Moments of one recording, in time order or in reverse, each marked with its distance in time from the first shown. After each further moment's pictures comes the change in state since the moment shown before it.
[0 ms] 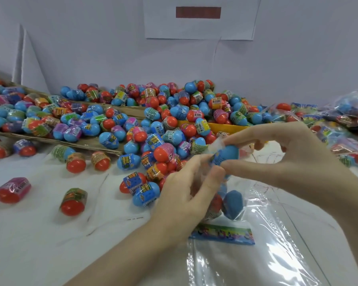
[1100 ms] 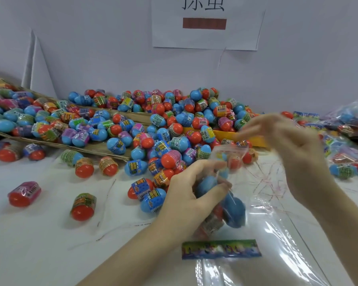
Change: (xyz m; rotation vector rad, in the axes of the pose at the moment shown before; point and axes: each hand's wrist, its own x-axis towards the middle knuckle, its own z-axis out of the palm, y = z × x) left_hand 0.007 0.003 -0.008 -0.195 -0.019 -0.107; right_hand 0.017 0.029 0.010 0.215 0.285 -0.097
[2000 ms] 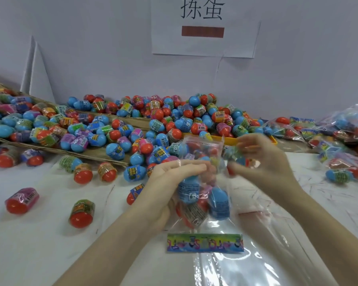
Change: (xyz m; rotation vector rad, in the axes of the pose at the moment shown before) left_hand 0.017 0.021 -0.022 -0.443 0.096 -0.438; right_hand 0.007 0.052 0.009 -0.264 -0.015 0.126
